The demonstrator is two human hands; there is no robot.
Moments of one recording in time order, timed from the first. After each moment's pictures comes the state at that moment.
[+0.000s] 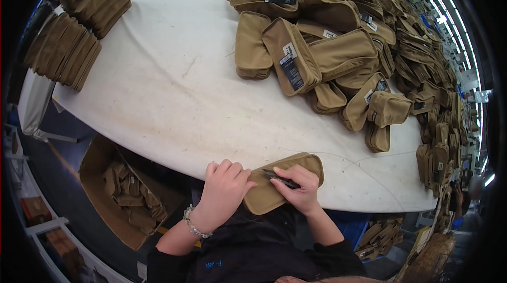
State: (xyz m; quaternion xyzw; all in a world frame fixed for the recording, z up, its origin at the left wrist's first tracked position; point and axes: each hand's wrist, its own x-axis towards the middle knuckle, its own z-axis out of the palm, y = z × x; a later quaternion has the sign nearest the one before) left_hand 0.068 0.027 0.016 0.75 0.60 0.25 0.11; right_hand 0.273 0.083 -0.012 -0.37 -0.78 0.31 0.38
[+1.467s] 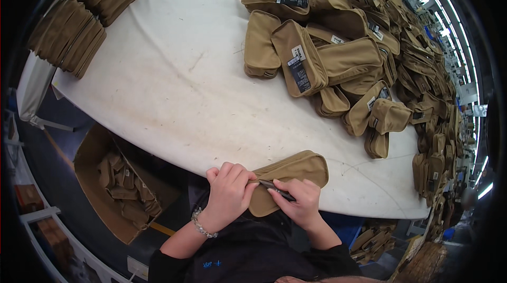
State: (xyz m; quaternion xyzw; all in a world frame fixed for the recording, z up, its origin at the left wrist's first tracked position) left_hand 0.082 0.012 -0.004 0.67 0.64 0.35 0.15; right_hand 0.269 0.063 0.015 -0.38 -0.86 0.20 0.28
